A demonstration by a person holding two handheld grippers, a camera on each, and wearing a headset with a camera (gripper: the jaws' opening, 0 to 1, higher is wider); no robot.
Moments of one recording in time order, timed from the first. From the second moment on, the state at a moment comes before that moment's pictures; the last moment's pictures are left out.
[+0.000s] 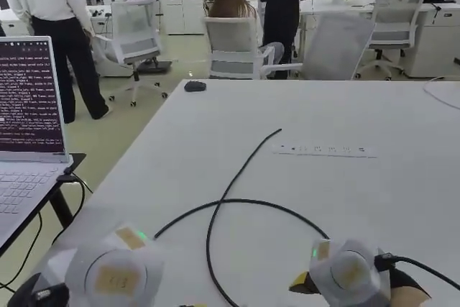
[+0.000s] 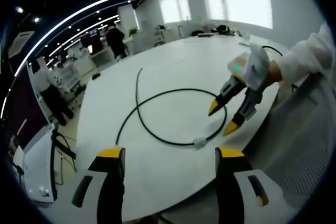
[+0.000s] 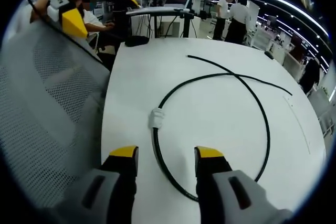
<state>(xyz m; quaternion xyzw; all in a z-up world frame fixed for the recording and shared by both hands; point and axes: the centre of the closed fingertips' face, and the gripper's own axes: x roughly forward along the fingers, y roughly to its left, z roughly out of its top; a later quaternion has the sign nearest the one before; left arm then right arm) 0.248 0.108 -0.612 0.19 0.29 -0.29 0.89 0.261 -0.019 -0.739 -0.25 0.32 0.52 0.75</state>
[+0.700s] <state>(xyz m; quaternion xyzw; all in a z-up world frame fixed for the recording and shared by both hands) 0.249 0.111 -0.611 0.19 0.28 -0.28 0.90 0.268 0.027 -0.747 -0.21 0.31 0.52 0.77</state>
